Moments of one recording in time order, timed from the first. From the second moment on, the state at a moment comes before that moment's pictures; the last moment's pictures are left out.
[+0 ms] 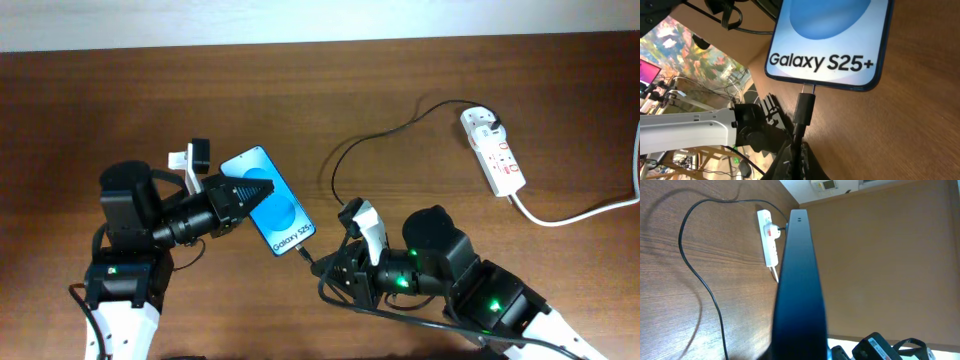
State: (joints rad) left arm 0.01 1.00 0.83 -0.34 1.01 -0.90; right arm 0.76 0.93 0.78 -0.33 -0.58 0.45
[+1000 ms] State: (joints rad) left arm 0.02 1.00 0.83 -0.32 1.01 -0.88; right arm 0.76 0.98 0.78 -0.26 -0.58 0.45
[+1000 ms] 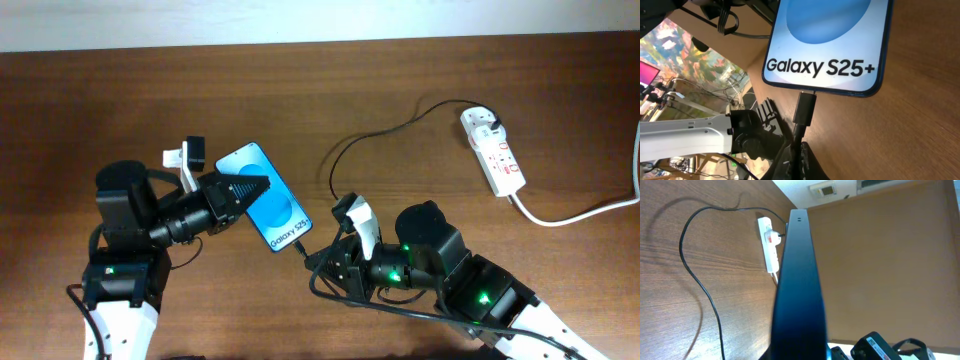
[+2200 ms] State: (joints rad) left arm -0.20 1.00 0.88 -0.36 0.79 -0.69; right arm 0.77 1.01 0.73 -0.21 -0.60 0.46
